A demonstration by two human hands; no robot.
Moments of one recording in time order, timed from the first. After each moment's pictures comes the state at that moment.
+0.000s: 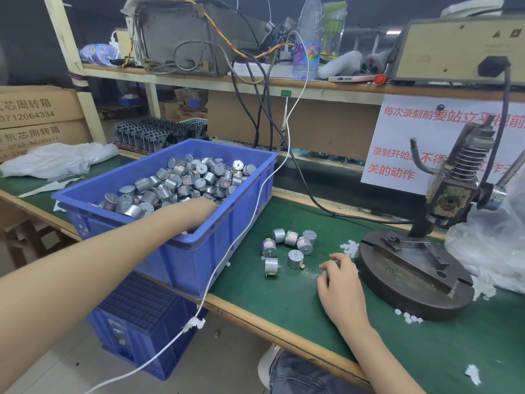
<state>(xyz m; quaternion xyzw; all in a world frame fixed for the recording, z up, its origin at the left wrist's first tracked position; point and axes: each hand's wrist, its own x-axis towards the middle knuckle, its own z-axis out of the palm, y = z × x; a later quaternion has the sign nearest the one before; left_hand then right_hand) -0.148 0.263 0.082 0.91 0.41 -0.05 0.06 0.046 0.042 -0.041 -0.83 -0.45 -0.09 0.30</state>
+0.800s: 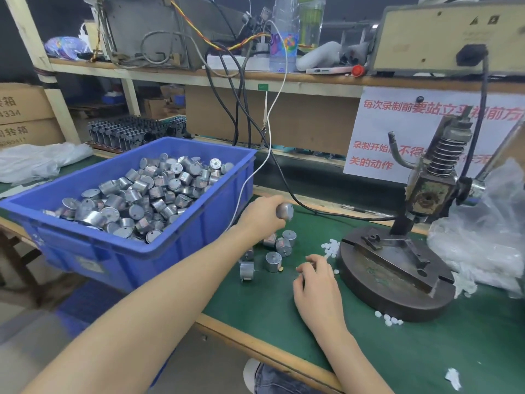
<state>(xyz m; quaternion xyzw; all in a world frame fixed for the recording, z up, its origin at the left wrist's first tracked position) -0.005 0.195 0.055 0.91 0.32 0.18 0.19 0.052 0.045 -0.044 -0.83 -0.47 -0.07 0.29</state>
